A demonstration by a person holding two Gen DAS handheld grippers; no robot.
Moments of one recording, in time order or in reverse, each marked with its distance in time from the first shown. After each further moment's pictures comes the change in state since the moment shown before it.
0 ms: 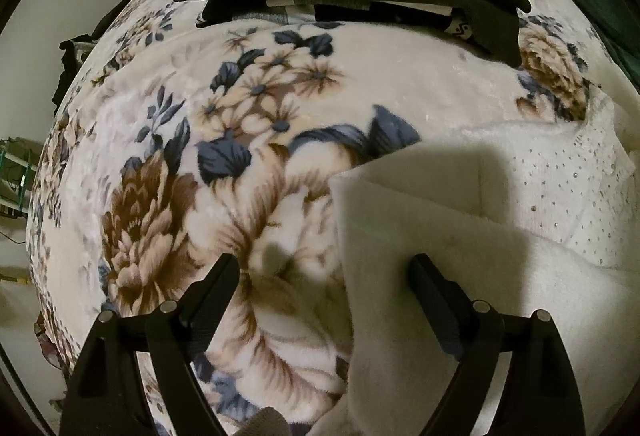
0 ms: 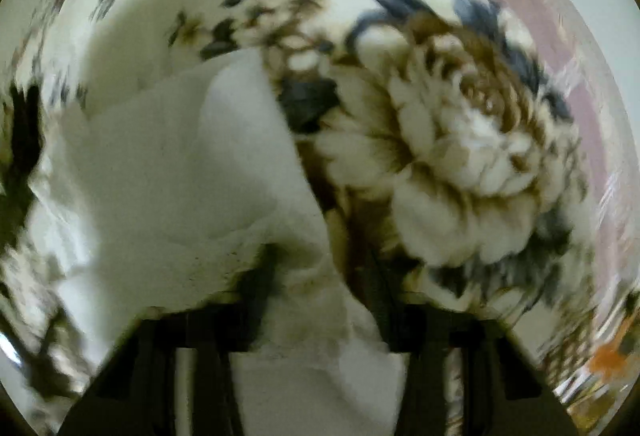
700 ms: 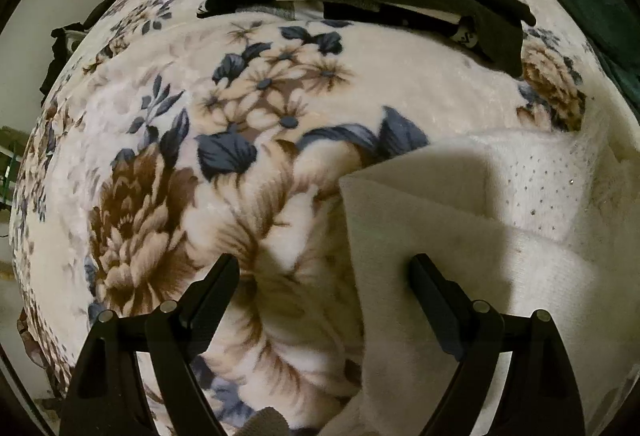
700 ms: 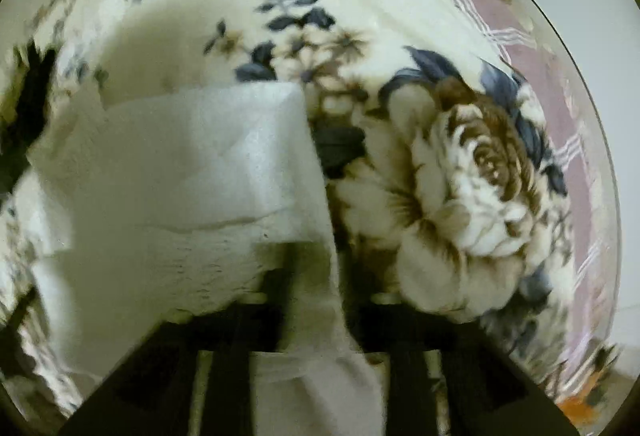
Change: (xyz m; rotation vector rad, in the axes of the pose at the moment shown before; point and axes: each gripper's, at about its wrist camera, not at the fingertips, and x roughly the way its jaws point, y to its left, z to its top) left arm 0.003 0.018 0.002 -0.037 0.000 -0.069; right arm -0.007 0.006 0.012 -0.086 -0.098 0.029
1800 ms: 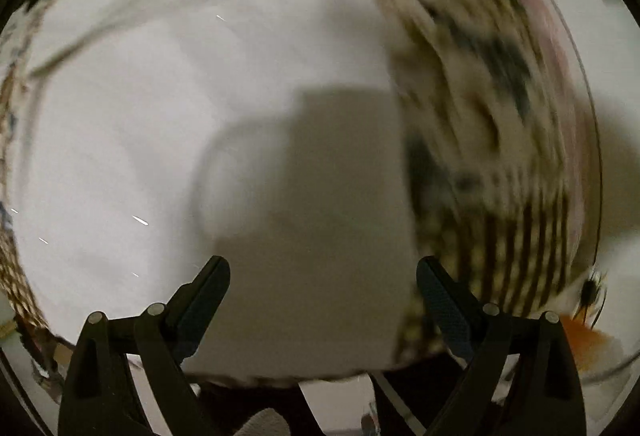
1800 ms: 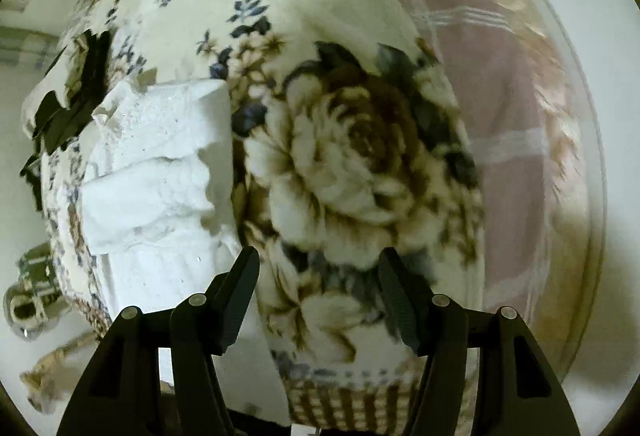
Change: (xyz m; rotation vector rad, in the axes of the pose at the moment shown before) left arm -0.141 -0.317 -0.351 0.410 0.329 -0.238; right arm -0.064 -0.159 0.023 -0.185 0.194 0.237
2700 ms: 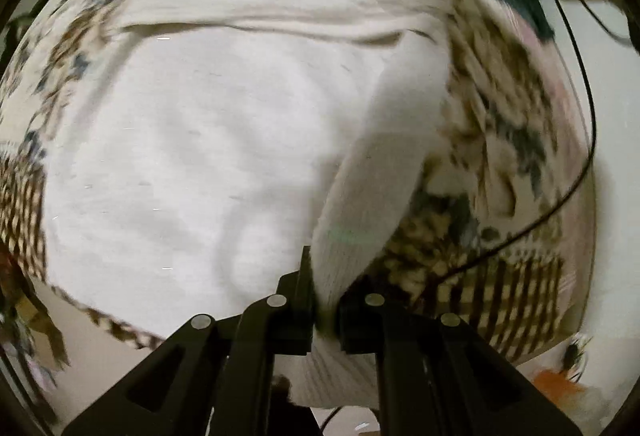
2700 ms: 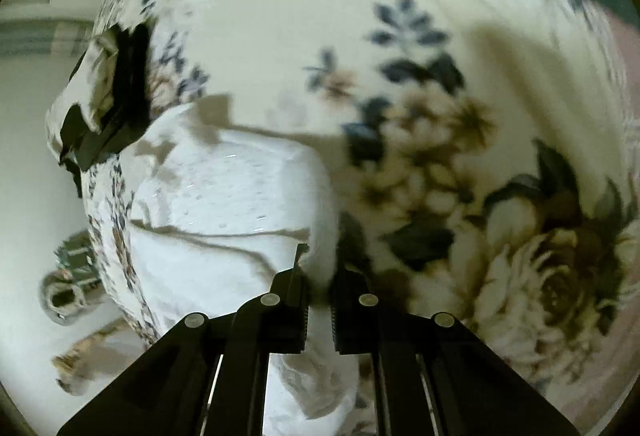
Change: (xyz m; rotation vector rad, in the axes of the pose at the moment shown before) left arm -0.063 0.100 -0.022 -0.273 -0.254 -0.013; right arm 0.086 0.154 0.126 -0.050 0.075 0.151
